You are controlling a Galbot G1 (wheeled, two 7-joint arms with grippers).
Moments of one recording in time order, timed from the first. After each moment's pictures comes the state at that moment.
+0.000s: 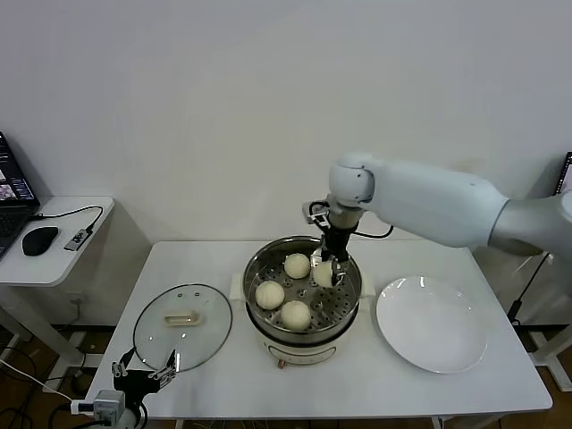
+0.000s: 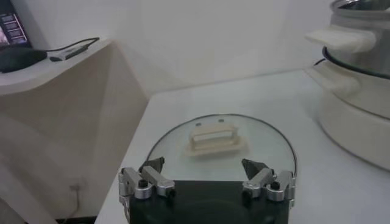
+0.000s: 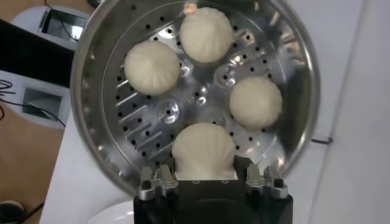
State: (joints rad) left arm 1.64 -1.44 -0.77 -2.06 0.00 0.38 0.15; right arm 0.52 1.15 -1.29 1.19 0.27 -0.44 -1.27
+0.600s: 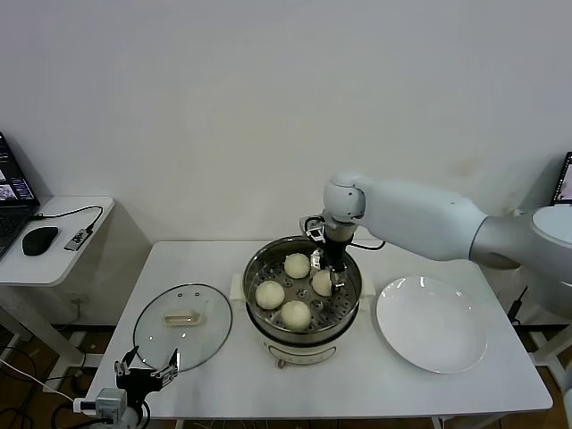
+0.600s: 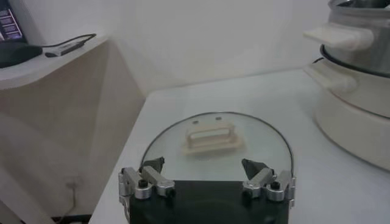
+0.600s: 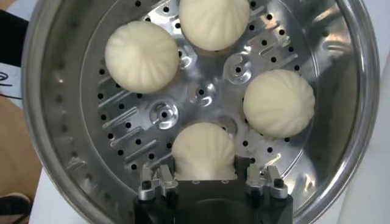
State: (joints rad) left arm 1.62 -1.45 -0.77 -2.05 -0.01 0.38 0.15; right arm 0.47 1.14 -1.25 1.17 0.24 -0.46 -1.26
